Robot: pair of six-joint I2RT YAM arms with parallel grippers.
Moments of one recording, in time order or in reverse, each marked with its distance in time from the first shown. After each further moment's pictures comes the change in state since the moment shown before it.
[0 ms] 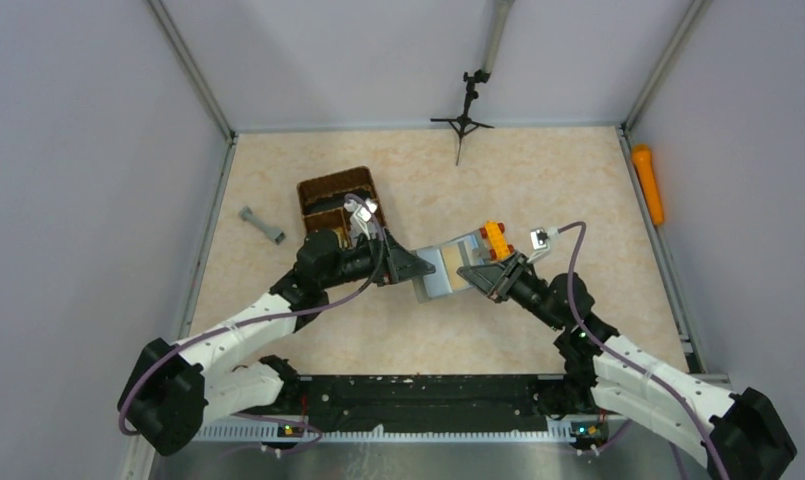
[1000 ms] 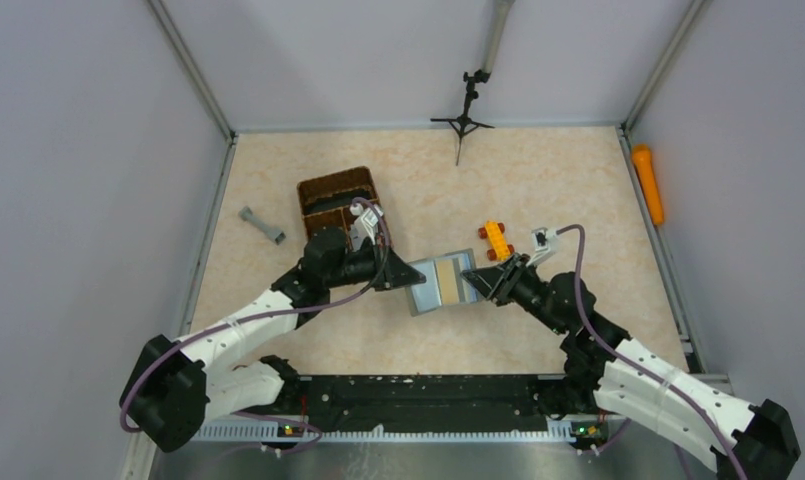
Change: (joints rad) left arm -0.009 0.032 0.028 -0.143 0.008 0.118; right arm 0.095 -0.098 0.084 -0.267 0.144 -0.178
